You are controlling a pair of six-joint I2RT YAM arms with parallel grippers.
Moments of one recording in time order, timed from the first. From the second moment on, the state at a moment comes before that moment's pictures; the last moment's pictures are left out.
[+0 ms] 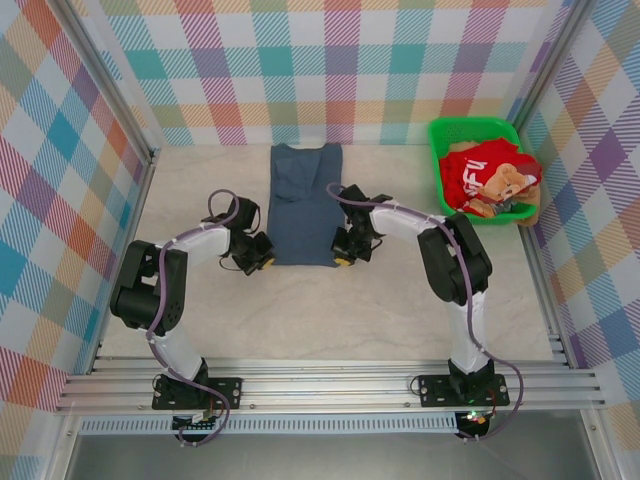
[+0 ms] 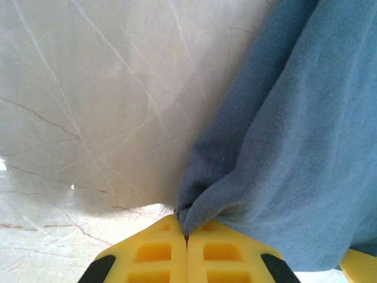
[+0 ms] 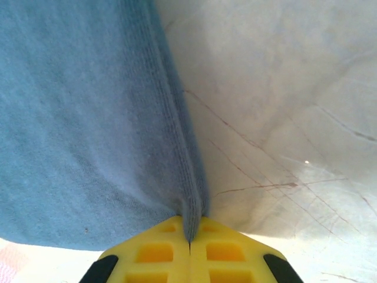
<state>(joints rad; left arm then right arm) -0.28 1.74 1.03 -0.52 0.27 -0.94 0.58 2.07 1.47 -0.76 -0.32 0.83</state>
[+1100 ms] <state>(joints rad) -0.76 0.80 0.86 -0.85 0.31 -1.17 0.71 1.18 1.14 -1.15 -0.49 0.86</state>
